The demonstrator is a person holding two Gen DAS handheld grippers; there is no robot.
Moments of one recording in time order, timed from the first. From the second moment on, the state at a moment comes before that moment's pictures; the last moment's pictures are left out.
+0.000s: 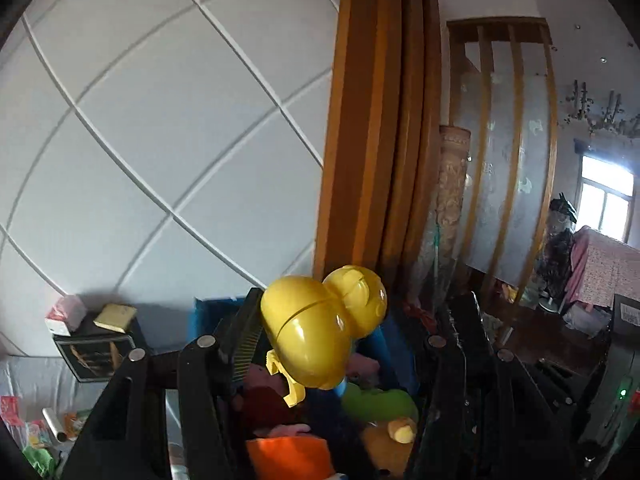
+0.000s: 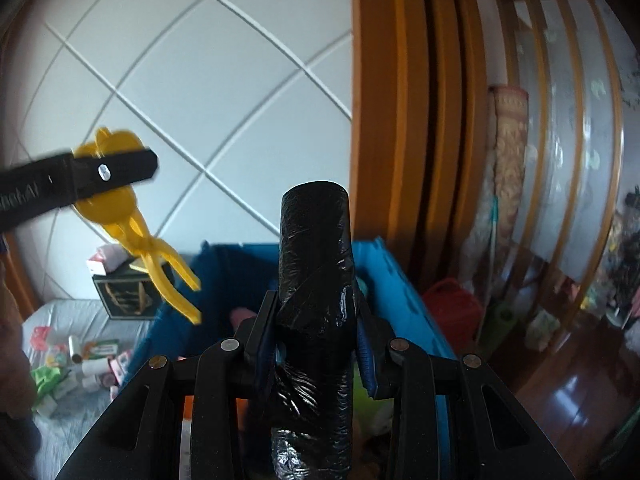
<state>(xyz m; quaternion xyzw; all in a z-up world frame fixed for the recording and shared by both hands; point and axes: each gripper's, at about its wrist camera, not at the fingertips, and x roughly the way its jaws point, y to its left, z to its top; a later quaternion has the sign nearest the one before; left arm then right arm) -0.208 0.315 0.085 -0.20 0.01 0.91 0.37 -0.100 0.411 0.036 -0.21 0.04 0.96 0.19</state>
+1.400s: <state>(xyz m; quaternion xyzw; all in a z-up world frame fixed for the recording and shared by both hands) -0.326 0.438 -0.088 -0.37 0.14 0.88 0.25 -0.250 0.563 -0.120 -0.43 0.13 0.87 0.19</state>
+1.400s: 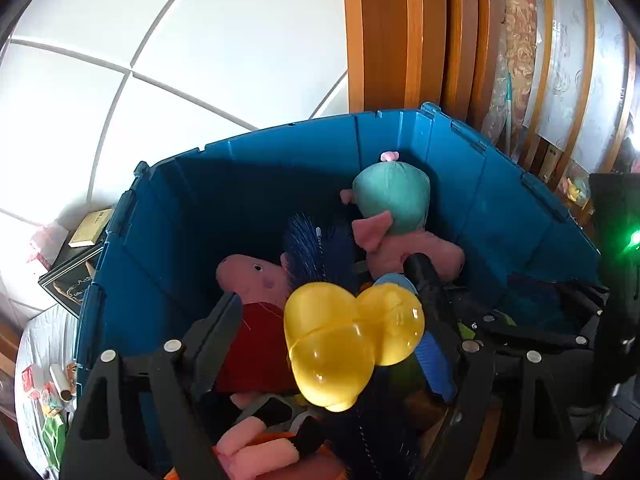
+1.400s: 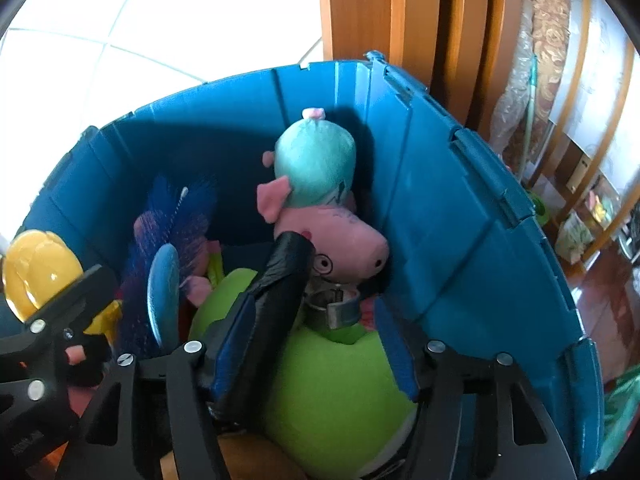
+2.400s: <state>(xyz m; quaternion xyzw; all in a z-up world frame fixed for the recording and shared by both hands) -0.132 0.244 -0.001 -0.29 0.05 0.90 0.32 -0.045 0.403 0.020 -0.23 0.07 0.95 0.18</state>
